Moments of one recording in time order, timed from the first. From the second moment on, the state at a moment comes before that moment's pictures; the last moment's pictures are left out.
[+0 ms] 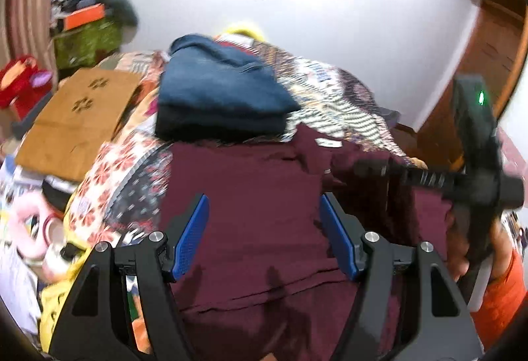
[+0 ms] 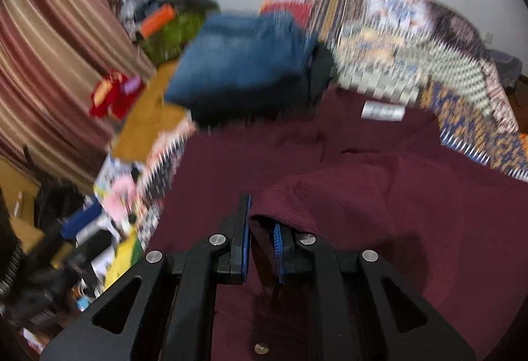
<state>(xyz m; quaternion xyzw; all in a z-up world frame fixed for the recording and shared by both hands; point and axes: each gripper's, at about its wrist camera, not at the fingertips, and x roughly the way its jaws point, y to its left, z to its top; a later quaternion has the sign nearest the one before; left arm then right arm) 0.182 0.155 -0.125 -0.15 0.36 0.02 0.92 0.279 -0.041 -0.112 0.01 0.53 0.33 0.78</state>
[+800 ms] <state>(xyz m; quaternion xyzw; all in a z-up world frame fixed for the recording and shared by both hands) 0.236 0.076 -0.151 -0.02 0.44 -0.01 0.90 0.239 -0.214 -0.071 -0.03 0.47 0.21 0.86</state>
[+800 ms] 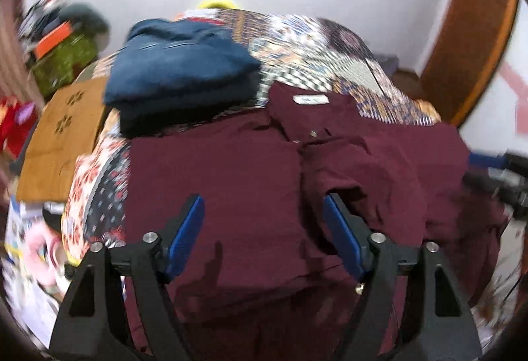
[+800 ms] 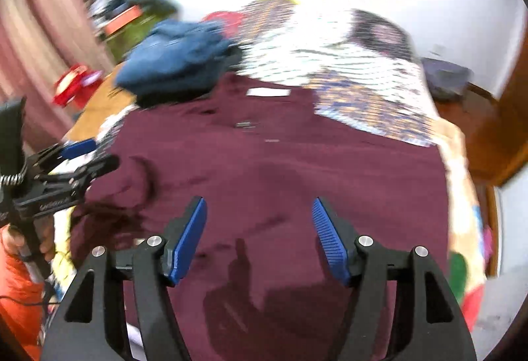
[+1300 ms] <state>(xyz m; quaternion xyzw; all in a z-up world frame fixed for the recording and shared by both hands) 0.291 0.000 -0.205 0.14 0.49 -0.03 0.86 0.238 -0.284 -0.128 -0.03 0.51 0.09 0.86</state>
